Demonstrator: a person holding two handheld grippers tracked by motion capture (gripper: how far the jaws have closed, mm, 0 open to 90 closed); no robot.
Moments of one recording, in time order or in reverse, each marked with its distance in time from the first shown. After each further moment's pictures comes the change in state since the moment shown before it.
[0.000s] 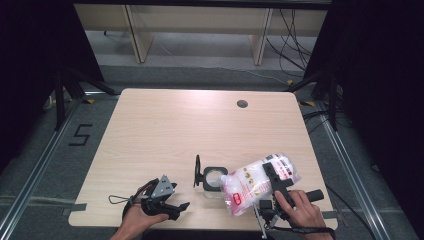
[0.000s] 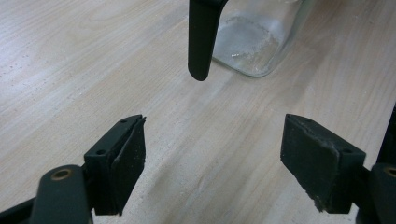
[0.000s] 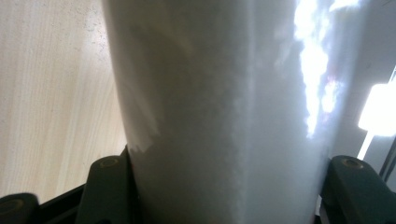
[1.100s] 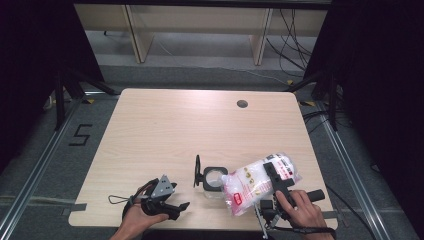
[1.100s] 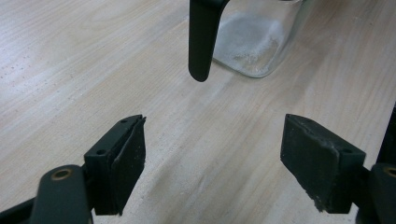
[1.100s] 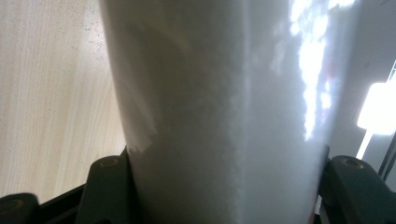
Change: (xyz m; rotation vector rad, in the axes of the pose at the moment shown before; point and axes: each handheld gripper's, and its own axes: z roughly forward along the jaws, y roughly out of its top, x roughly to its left) left arm 0.001 0.001 -0.001 -0.002 0.002 0.022; right arm -0.002 -0.002 -0.001 -0.003 0.001 0.001
